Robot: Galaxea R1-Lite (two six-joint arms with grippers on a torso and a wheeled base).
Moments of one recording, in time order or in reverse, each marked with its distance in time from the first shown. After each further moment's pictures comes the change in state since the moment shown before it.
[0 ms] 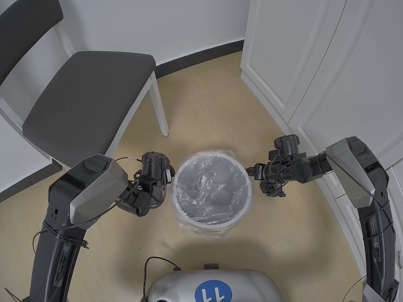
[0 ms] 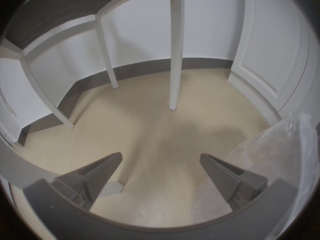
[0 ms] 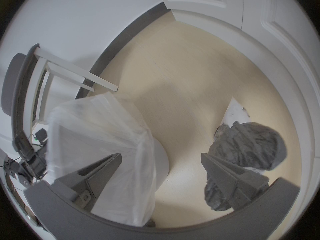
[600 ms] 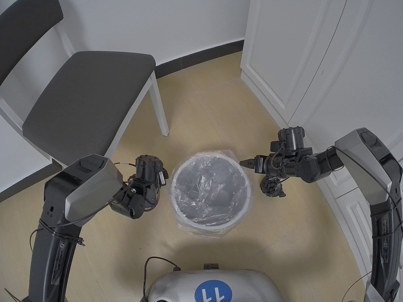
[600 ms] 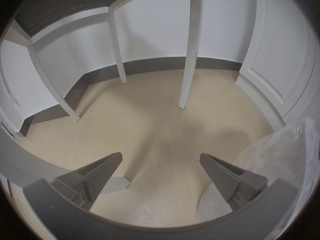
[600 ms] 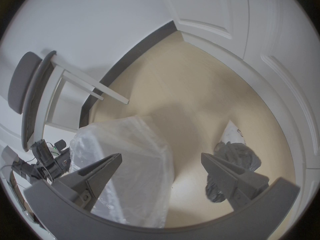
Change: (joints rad) left arm 0.030 -0.014 0.078 -0.034 0.002 -0.066; right arm 0.031 -0.144 0.176 -0.150 -0.031 -0.013
